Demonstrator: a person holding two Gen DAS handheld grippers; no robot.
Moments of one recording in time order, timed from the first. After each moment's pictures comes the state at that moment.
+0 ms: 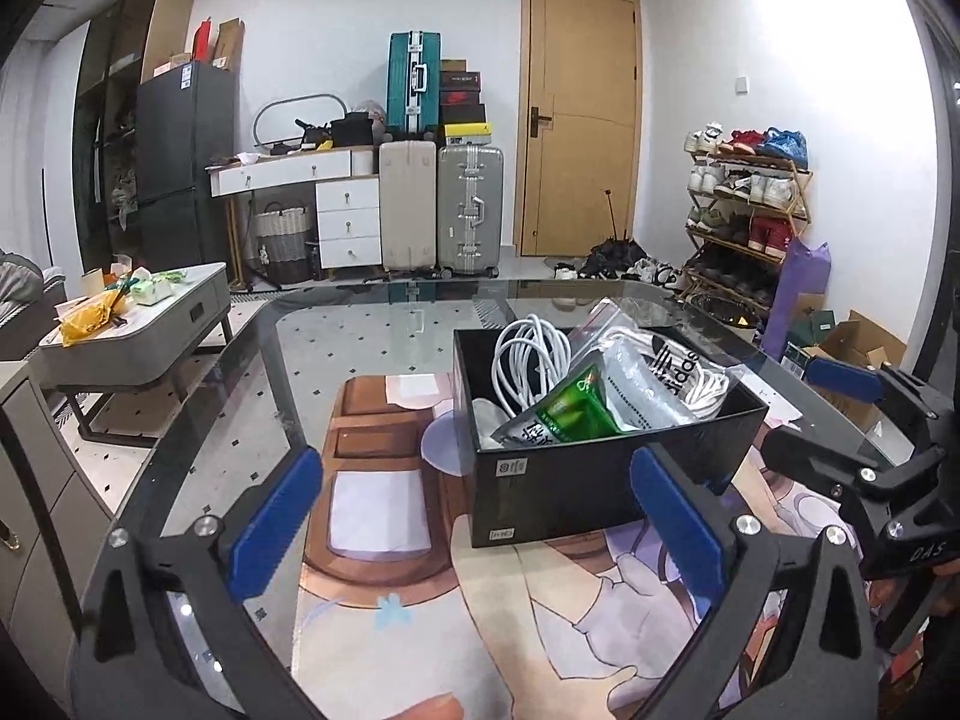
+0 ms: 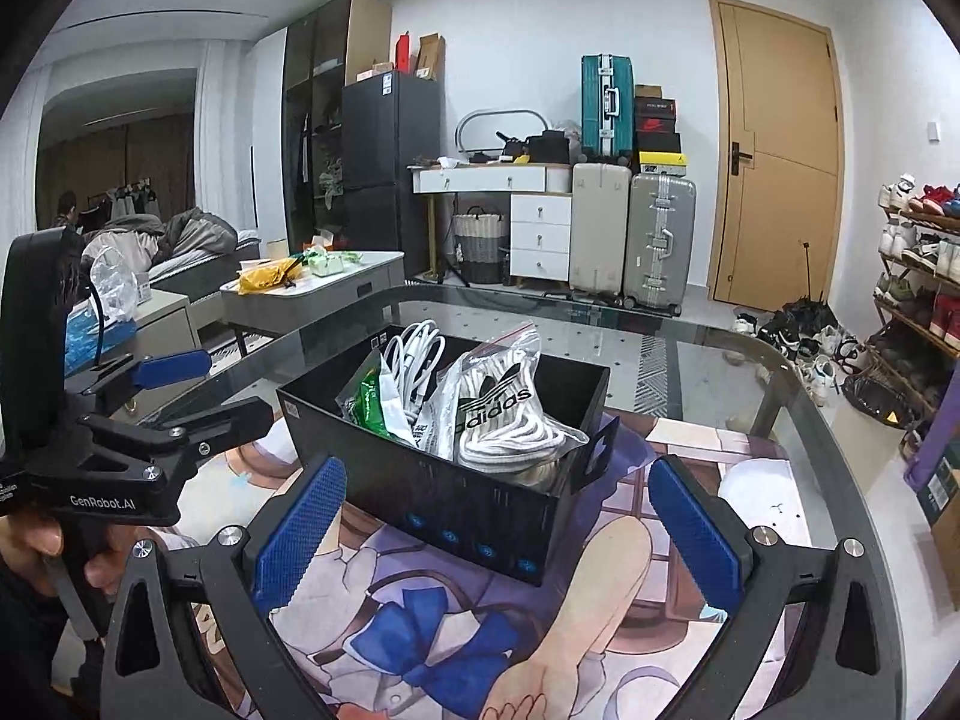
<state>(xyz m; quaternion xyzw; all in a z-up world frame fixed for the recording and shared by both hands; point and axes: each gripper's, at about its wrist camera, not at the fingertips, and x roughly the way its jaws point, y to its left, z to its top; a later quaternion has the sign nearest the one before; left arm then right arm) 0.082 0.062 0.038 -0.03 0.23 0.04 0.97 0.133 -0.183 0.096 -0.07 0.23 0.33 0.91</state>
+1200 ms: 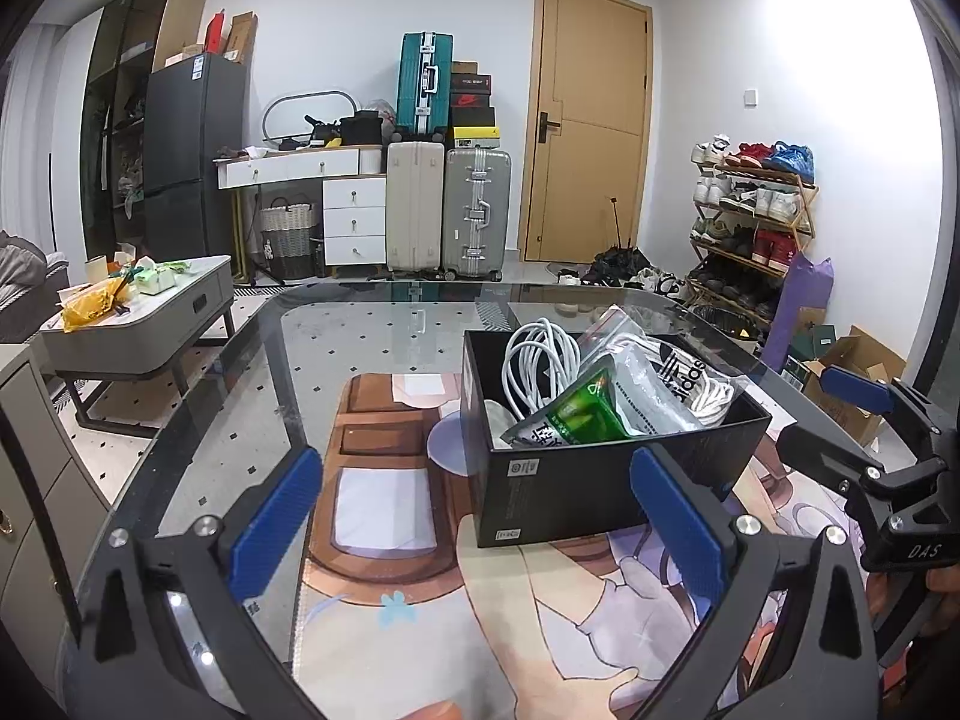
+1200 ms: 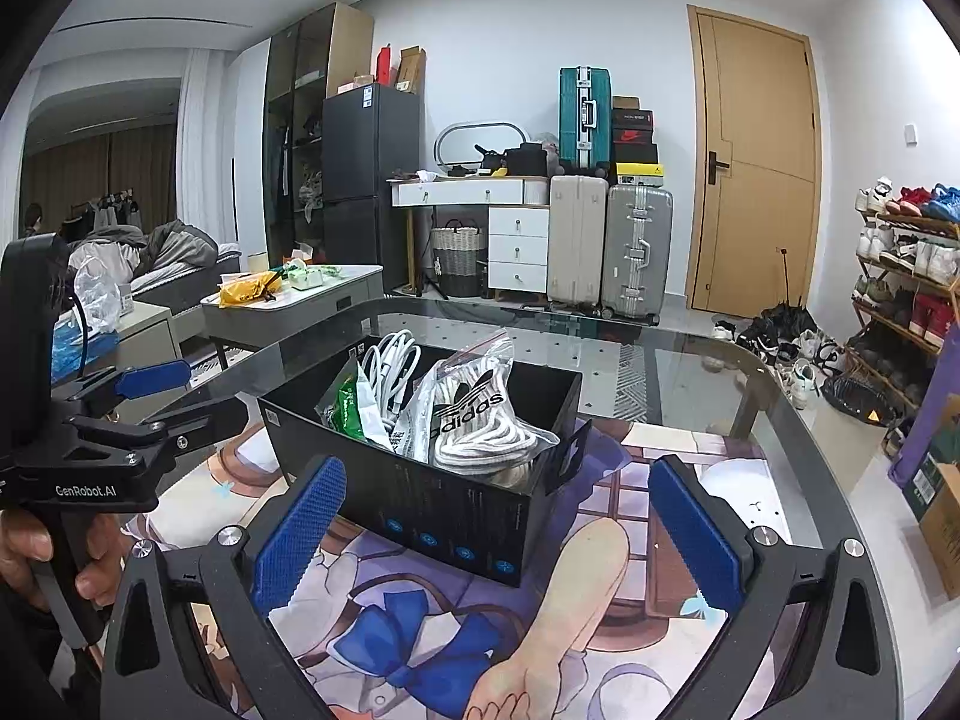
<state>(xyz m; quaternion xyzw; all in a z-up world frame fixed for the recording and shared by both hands) 0.078 0.067 0.035 -0.05 0.23 0.05 0.97 0.126 -0.188 0.098 -0.07 0.21 0.30 0.93</state>
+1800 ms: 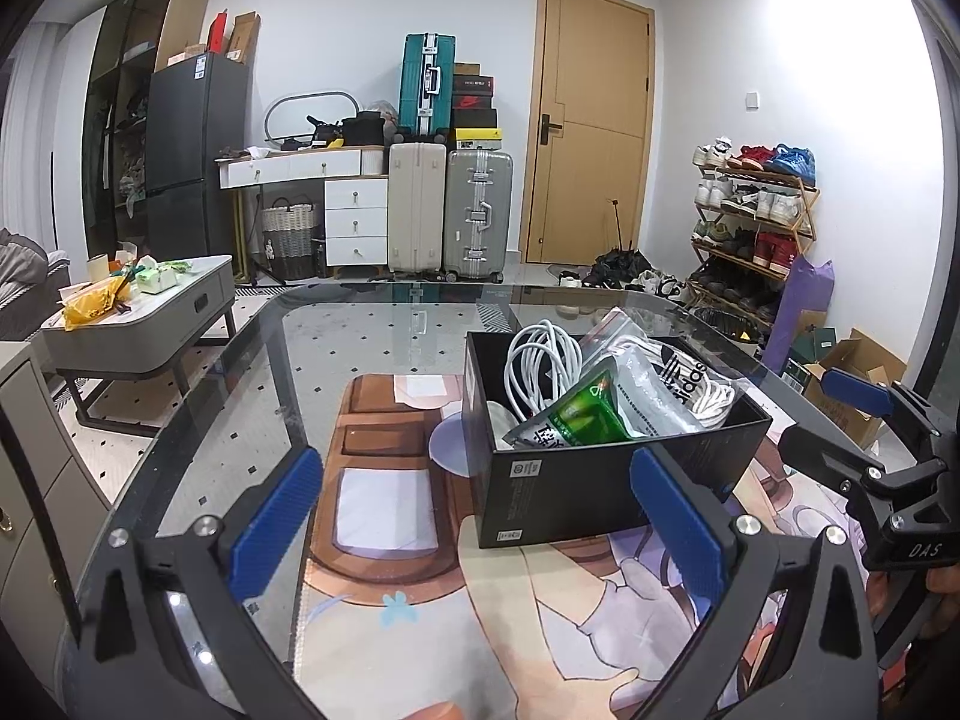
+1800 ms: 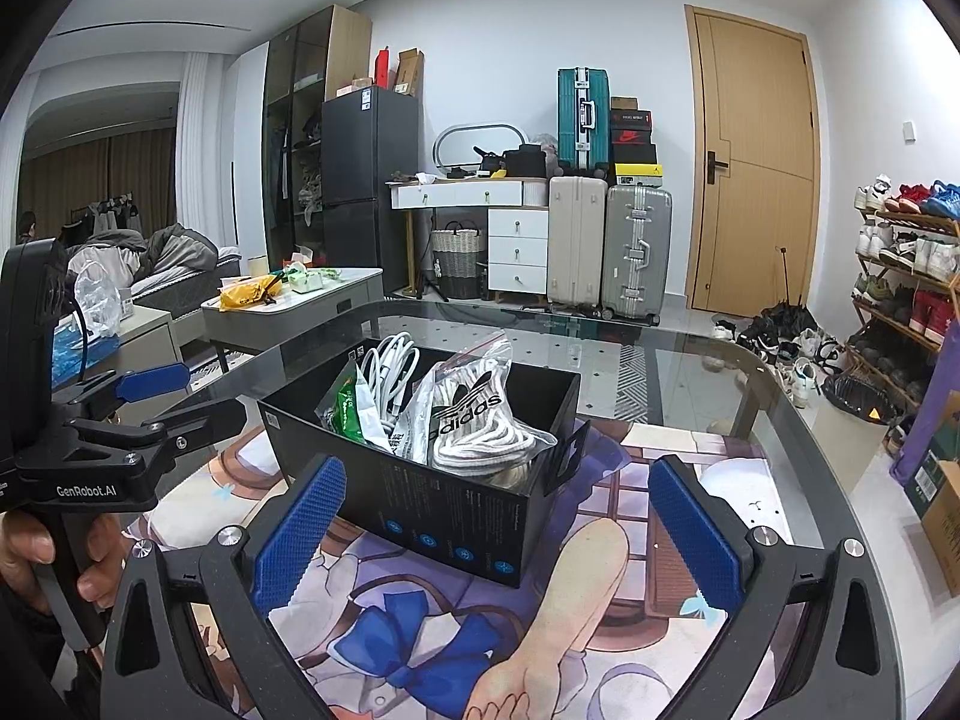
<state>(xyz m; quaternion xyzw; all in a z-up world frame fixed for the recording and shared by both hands) 0.078 0.068 0.035 -0.05 0.23 0.05 0.97 0.128 -0.191 0.099 -0.07 0.21 0.30 0.93</state>
